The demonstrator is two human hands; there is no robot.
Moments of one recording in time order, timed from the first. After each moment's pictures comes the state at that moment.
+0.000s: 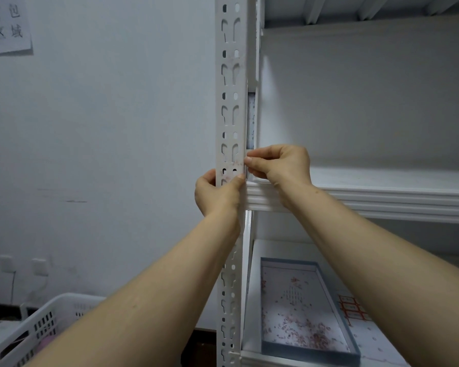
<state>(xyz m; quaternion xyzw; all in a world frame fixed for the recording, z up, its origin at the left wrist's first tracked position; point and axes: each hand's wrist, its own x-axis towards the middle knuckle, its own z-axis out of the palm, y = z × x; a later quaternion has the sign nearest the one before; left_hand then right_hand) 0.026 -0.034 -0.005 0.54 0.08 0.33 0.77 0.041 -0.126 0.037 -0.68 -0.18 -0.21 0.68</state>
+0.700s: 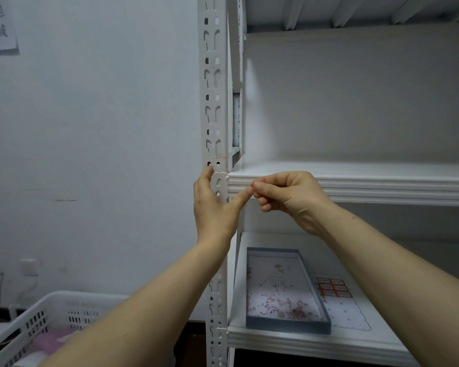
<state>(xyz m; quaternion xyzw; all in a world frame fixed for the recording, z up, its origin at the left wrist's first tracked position) -0.032 -0.052 -0.038 0.70 -0.05 0.38 0.60 -0.020 -0.186 -0.002 -0.68 -0.23 -0.06 0.70</state>
